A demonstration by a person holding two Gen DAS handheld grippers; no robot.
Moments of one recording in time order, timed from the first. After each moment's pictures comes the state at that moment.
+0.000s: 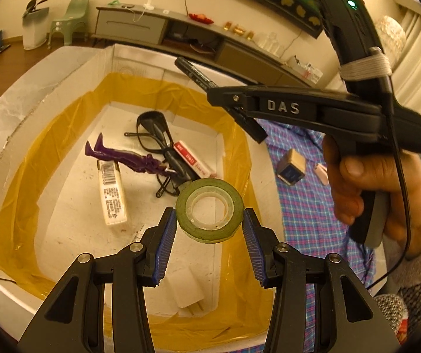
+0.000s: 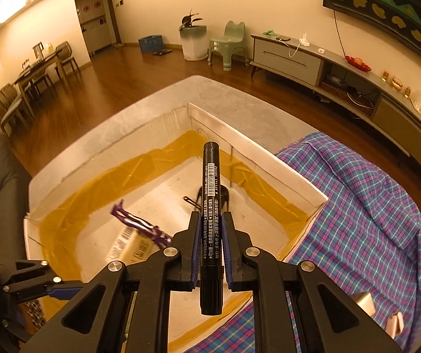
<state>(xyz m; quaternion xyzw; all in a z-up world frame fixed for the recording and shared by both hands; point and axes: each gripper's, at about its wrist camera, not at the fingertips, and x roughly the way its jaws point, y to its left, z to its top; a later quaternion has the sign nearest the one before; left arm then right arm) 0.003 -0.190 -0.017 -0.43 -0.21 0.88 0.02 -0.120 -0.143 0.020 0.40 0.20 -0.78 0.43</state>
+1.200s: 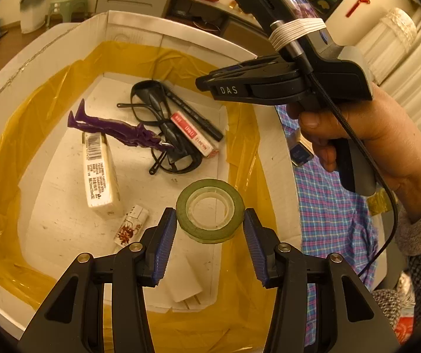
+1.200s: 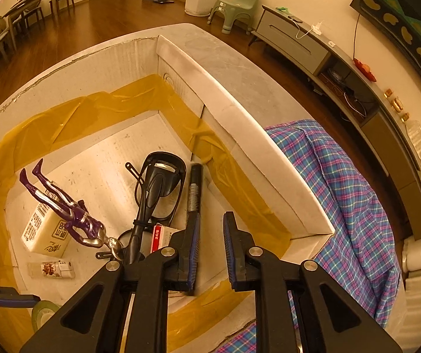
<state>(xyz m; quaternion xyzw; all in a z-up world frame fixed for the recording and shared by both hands) -0.011 -0.182 -0.037 -0.48 -0.22 0.85 0.02 -0.155 -0.182 -0.031 0.41 0.35 -0.75 0.37</state>
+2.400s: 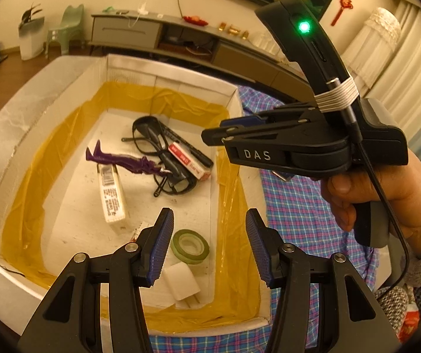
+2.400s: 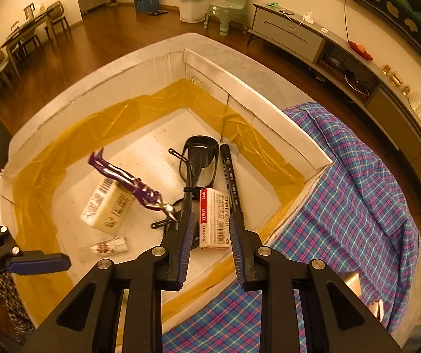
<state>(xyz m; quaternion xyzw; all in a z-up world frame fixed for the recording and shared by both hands) 0.014 -0.181 -0.001 -0.42 -0.18 0.89 0.02 -0.106 -0.143 0.001 0.45 0.28 -0.76 0.39</state>
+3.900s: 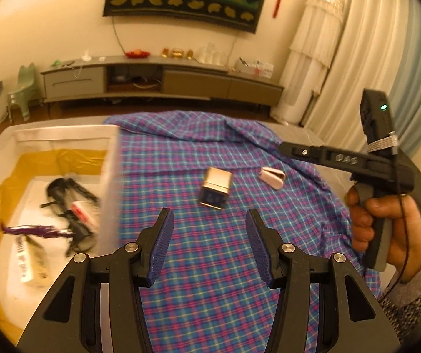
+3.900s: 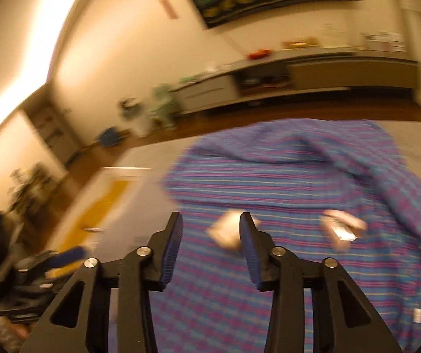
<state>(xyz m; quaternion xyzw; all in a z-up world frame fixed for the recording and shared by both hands) -0.044 -0.031 0.019 -0.36 -0.08 0.93 0.09 -0.152 0.164 0.017 0.38 -0.07 -0.87 0.30</state>
